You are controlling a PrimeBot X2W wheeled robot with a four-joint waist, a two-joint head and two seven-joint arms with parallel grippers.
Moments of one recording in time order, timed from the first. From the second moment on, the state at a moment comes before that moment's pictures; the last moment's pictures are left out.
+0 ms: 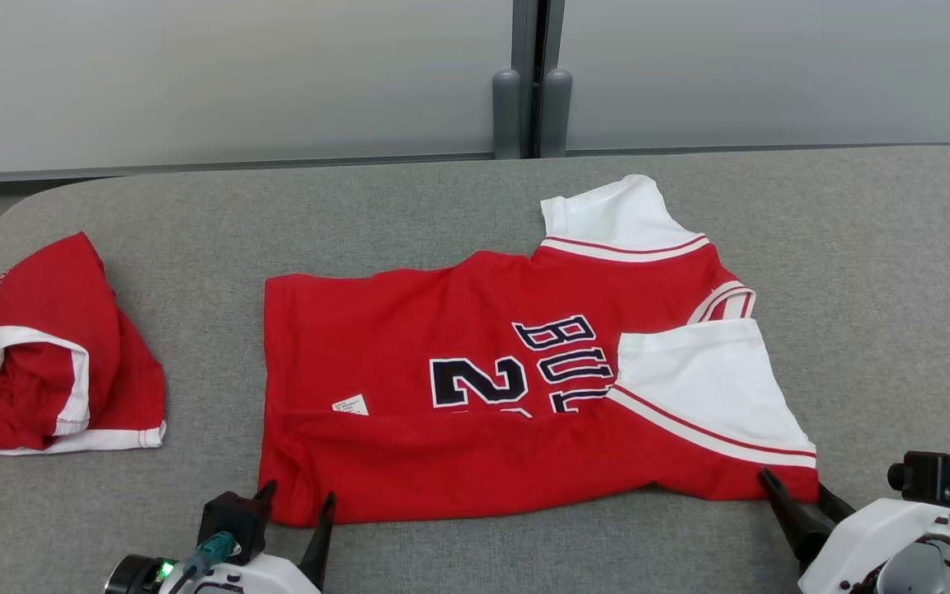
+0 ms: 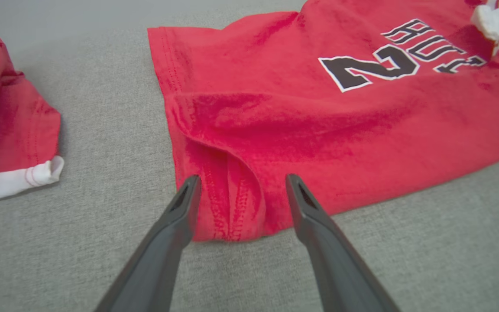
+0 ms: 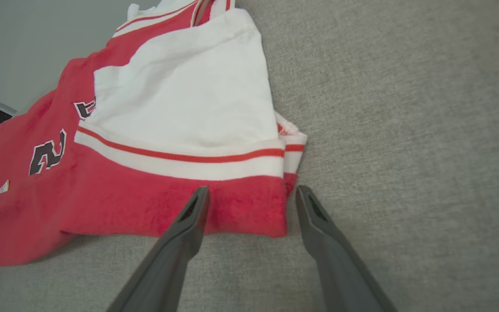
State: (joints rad) left arm -0.25 0.52 -0.95 0.22 -0.82 0.40 -0.15; right arm -0.10 -0.27 0.24 0.39 0.79 0.13 0.14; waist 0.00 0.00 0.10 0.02
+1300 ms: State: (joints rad) left arm -0.18 0.64 -0.95 0.10 -0.91 0.44 -0.01; right arm -0.01 -0.35 0.18 0.19 0.84 0.13 0.31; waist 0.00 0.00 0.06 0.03
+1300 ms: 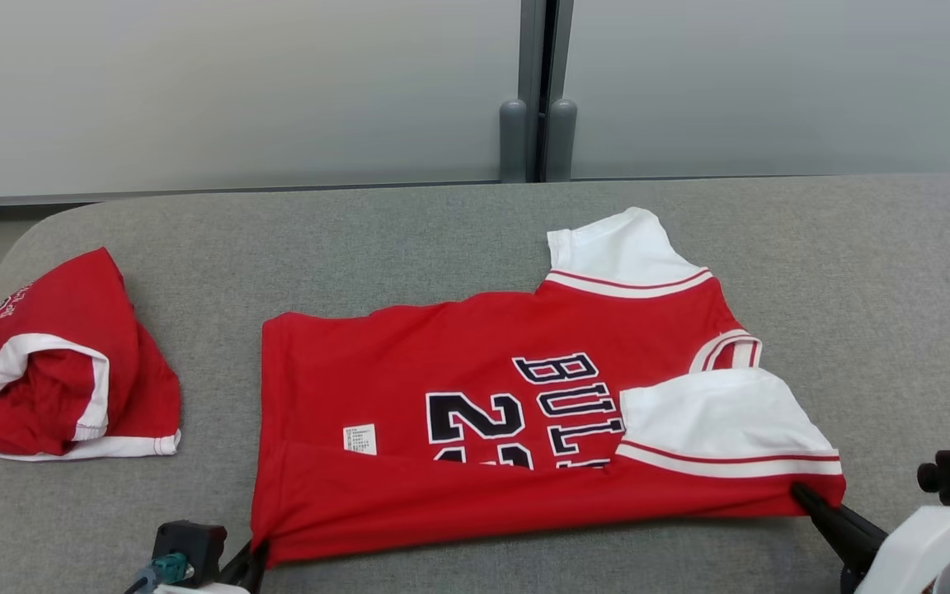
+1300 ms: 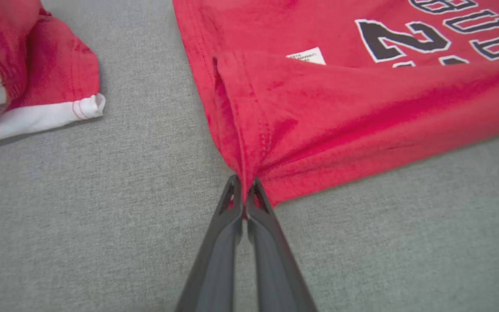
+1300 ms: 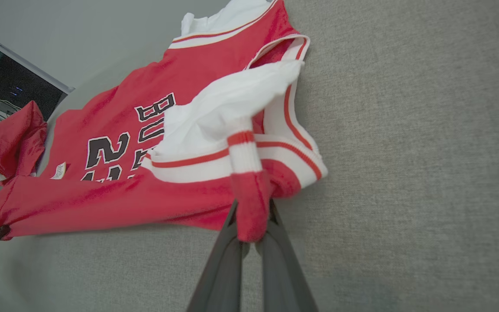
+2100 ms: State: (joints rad) left arm -0.07 0.78 -0.96 -0.13 -0.98 0.51 0.14; right arm 0.24 -0.20 -0.10 -0.10 0.70 0.13 0.62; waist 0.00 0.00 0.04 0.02
